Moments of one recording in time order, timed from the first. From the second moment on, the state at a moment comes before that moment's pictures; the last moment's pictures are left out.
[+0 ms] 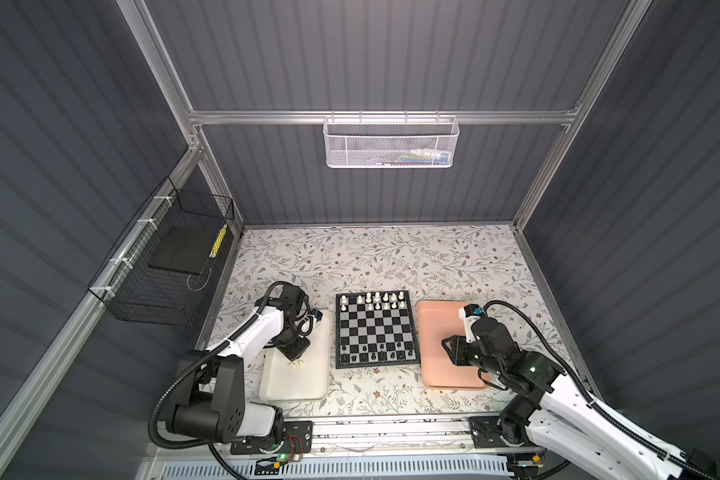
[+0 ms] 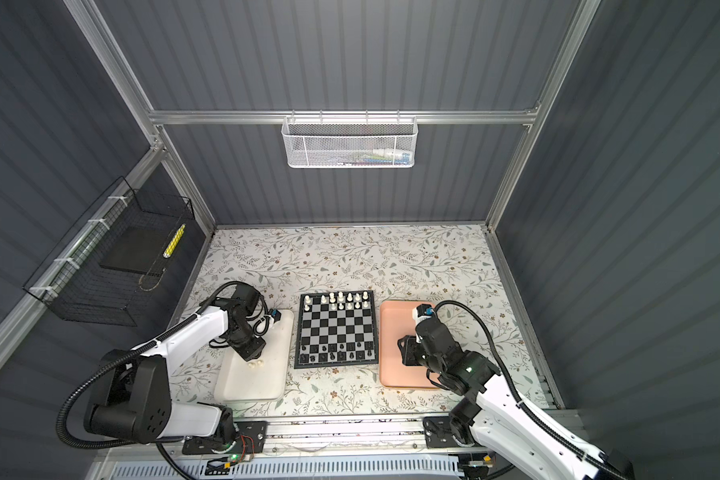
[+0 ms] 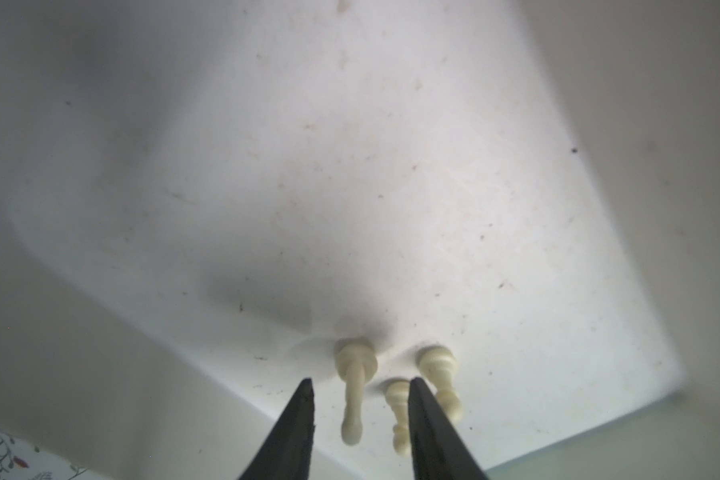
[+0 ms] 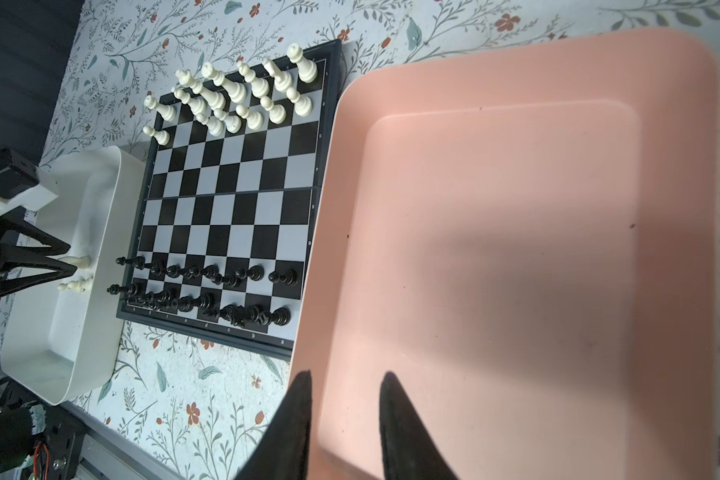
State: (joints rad) left arm -0.22 1.40 0.81 -0.96 -0.03 0.53; right arm 0.65 0.70 0.48 -0.56 0.02 0.64
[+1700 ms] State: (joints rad) left arm -0.20 1.42 0.80 -0.95 -0.04 0.53; right arm 0.65 0.73 0.47 -0.54 0.02 0.63
